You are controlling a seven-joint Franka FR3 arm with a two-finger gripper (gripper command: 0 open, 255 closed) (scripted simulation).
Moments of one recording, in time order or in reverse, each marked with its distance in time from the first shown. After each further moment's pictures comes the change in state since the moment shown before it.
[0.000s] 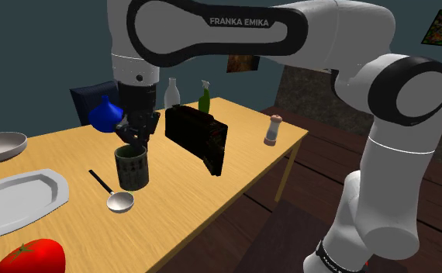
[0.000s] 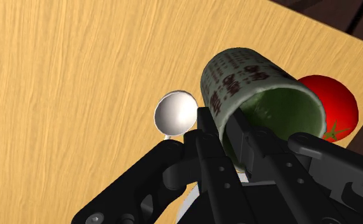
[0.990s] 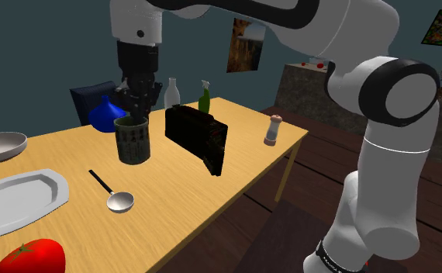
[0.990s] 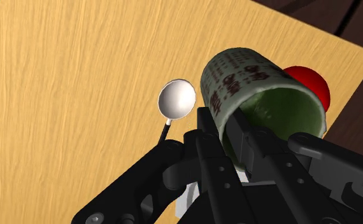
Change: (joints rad) arm 0.006 0.044 0.001 0.255 -0.012 -0.213 0.002
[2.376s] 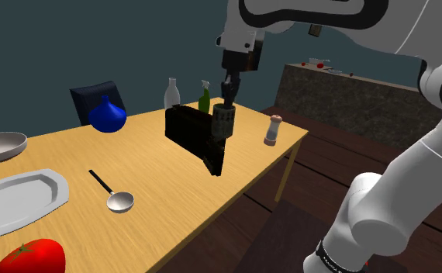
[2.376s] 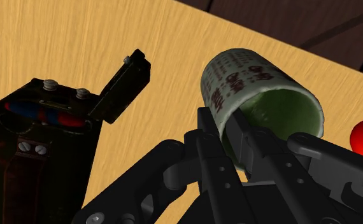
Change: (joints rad) arm -0.237 -0.496 -0.254 -0.575 0.067 0.067 -0.480
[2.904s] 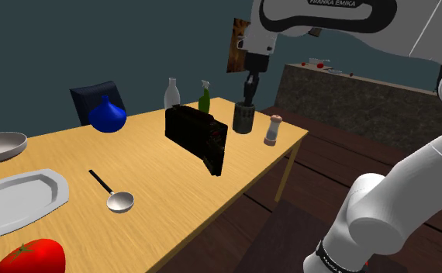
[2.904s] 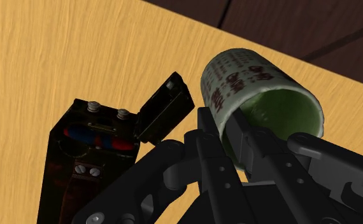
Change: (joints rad) arm -0.058 -0.078 -0.104 -0.075 -0.036 -0.009 -0.158
